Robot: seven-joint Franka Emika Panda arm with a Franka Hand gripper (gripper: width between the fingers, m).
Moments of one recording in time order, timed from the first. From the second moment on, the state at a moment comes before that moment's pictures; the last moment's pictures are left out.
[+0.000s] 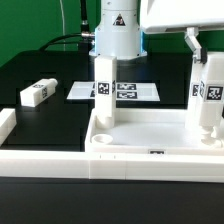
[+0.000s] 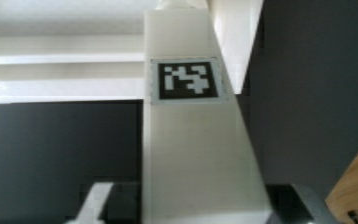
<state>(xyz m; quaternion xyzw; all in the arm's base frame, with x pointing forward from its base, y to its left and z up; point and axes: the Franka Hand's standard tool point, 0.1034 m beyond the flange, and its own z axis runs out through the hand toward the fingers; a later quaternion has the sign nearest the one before) 0.616 0.105 0.148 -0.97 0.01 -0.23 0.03</state>
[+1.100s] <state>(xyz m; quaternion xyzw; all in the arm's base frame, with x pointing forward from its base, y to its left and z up) 0.621 0.110 0.145 -0.97 0.01 -0.23 0.03</state>
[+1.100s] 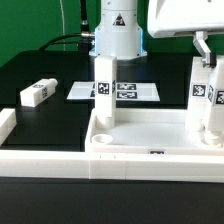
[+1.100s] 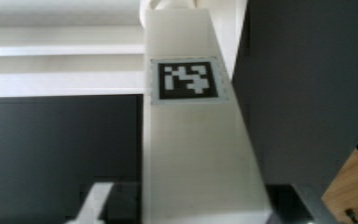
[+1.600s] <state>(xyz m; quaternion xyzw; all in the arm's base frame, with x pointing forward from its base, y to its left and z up) 0.619 0.107 0.141 -0.97 0.01 -0.23 0.02</state>
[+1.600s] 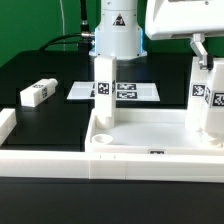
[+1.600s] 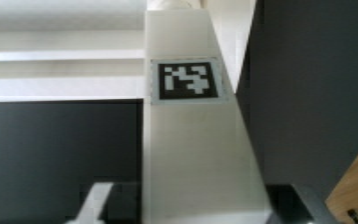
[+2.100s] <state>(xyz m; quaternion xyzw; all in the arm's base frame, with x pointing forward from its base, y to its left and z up) 0.618 0.109 0.130 -0.97 0.01 -0.23 0.02</state>
